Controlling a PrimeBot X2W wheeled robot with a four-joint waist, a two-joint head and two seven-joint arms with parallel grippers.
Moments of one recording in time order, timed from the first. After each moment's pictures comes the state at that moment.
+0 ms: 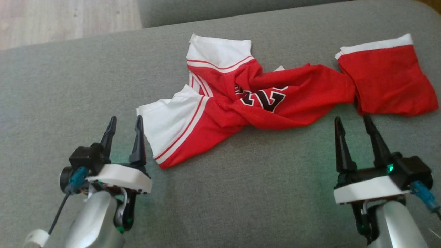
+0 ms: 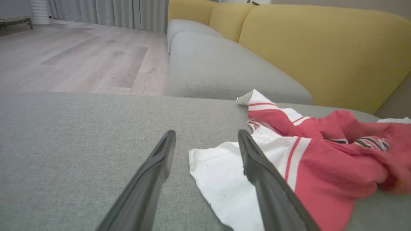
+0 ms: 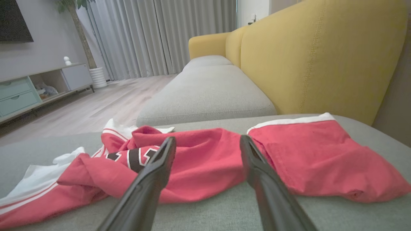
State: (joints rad) left arm -0.33 0.15 -0.30 0.48 -0.46 0.00 -0.22; right arm -0.08 -0.05 0.04 0.20 0.12 0.13 -0.25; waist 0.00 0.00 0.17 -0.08
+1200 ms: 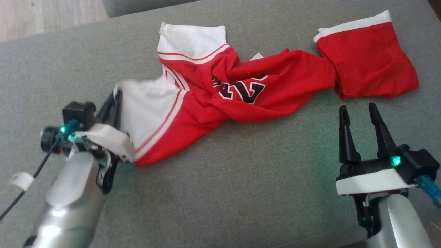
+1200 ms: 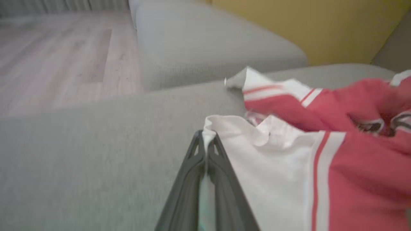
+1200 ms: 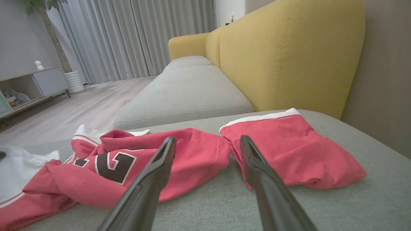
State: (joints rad) left arm -0.59 0.24 -0.39 0.73 -0.43 -0.06 -0.10; right arm -0.11 -0.05 0.03 0.15 0.16 0.13 -0.25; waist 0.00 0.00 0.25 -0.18
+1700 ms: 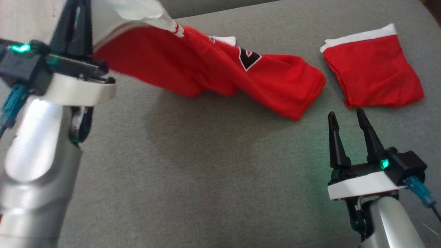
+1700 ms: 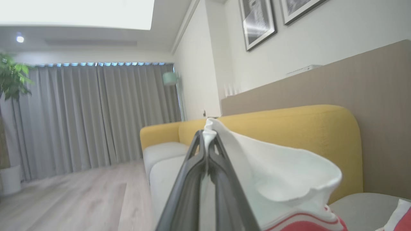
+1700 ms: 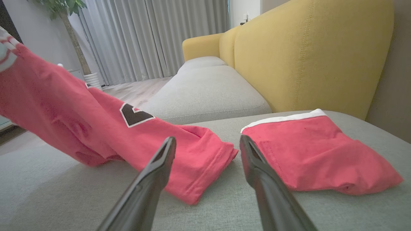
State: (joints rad) left arm -0.70 0.31 -0.29 0.27 -0.30 -0.05 -0.26; right arm -0.11 -0.05 0.07 0.19 0.17 0.13 -0.25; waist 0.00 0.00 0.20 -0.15
